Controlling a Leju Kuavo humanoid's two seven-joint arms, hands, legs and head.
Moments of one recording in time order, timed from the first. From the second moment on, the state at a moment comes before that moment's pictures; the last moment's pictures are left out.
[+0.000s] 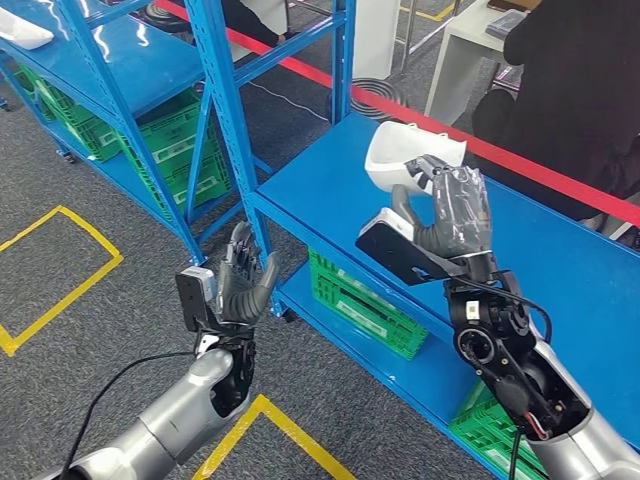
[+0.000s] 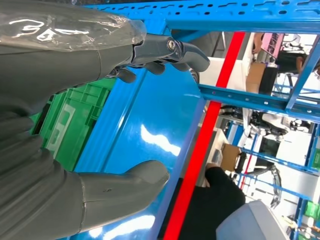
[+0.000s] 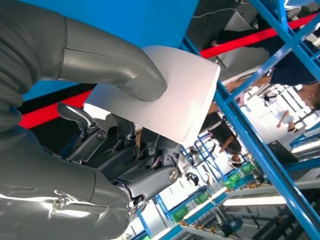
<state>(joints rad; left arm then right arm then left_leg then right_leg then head) -0.26 0.09 -0.56 -1.26 0.53 0.30 -0.56 -0.70 -0.09 0.81 -1.24 0.74 -0.42 0.00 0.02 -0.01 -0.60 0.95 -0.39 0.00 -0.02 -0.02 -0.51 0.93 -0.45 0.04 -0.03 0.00</state>
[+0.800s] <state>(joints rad) -0.26 0.09 -0.56 -1.26 0.53 0.31 -0.56 -0.67 -0.10 0.82 -1.26 0.71 -0.44 -0.01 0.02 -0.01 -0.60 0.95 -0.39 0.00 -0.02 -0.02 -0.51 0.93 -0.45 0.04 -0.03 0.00</state>
